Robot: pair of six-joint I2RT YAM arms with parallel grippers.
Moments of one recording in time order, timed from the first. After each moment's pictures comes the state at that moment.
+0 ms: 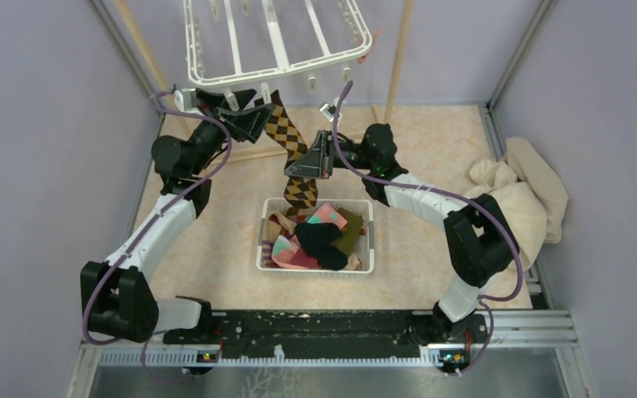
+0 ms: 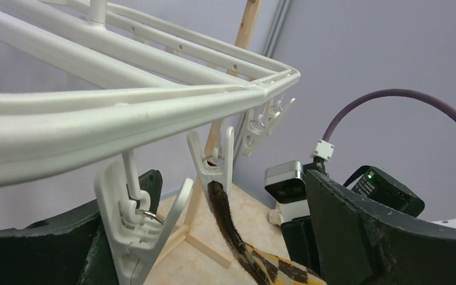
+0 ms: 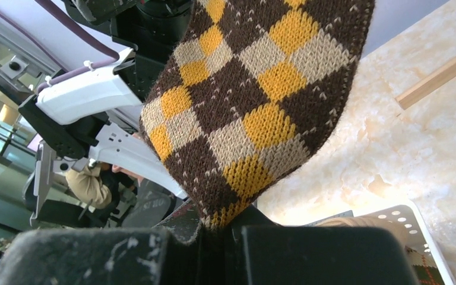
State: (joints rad) left arm -0.23 1.29 0.97 0.89 0.49 -0.62; right arm 0.58 1.68 1.13 0.79 -0.97 0.95
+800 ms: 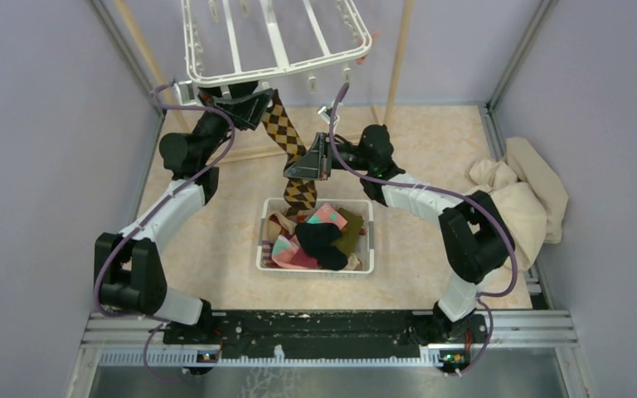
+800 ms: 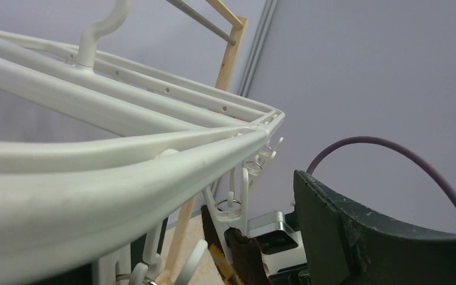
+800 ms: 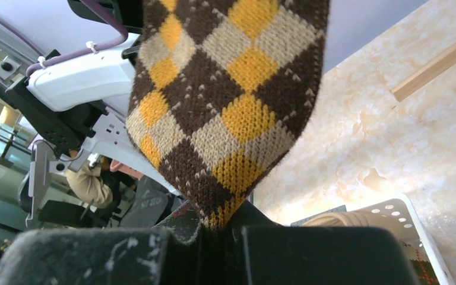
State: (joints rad) left arm -0.23 1.46 1.03 1.16 0.48 -0.76; right arm 0.58 1.71 1.13 0.79 -0.97 0.95
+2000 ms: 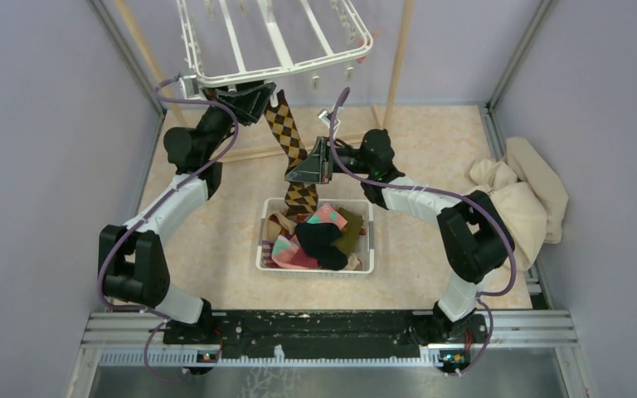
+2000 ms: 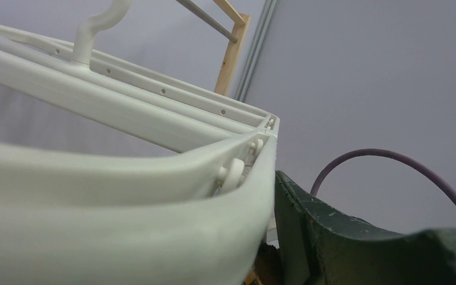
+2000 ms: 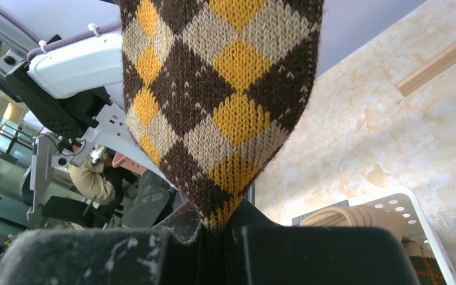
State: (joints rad) left arm -0.24 1.51 1.09 1.17 0.48 -0.77; right arm 0.58 1.71 1.09 0.85 -0.98 0.96
